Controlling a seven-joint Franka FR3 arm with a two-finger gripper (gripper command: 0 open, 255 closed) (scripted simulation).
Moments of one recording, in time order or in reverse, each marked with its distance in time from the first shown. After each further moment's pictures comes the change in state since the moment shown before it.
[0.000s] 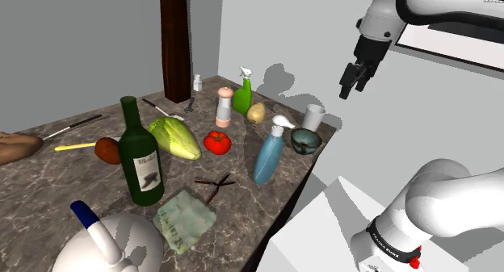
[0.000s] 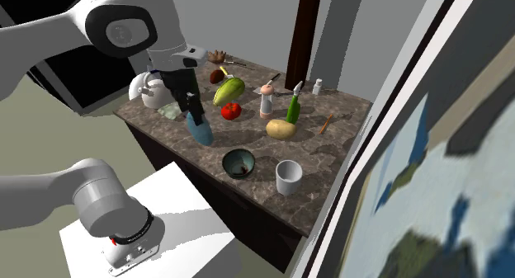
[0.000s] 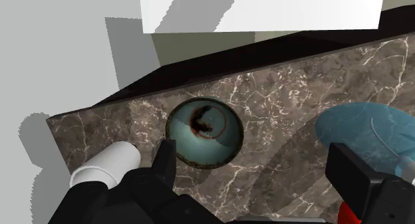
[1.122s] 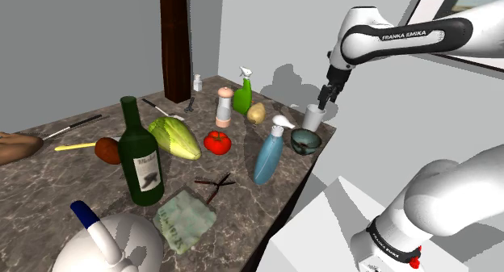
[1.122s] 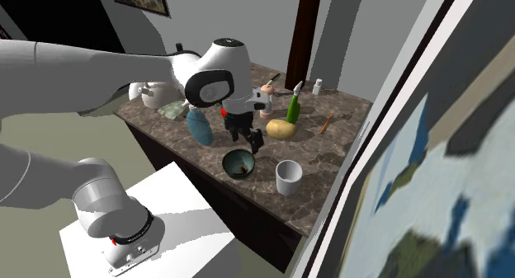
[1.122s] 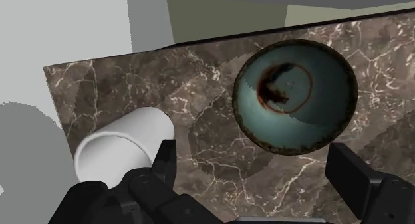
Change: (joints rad) arm -0.031 0.356 -0.226 -0.043 -0.102 0.429 -0.264
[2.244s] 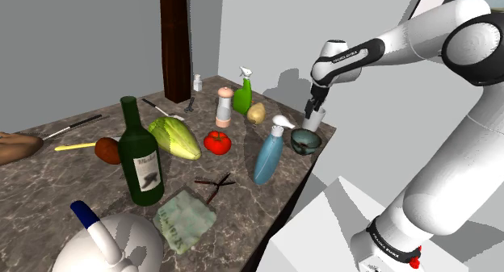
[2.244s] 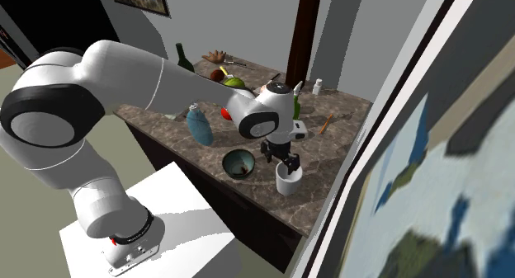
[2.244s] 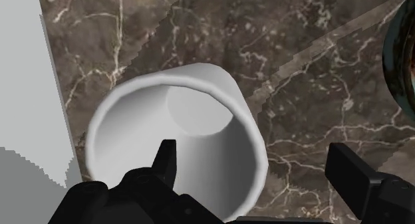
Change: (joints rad) arm -0.021 0.462 -0.129 0.155 0.107 0.319 -0.262
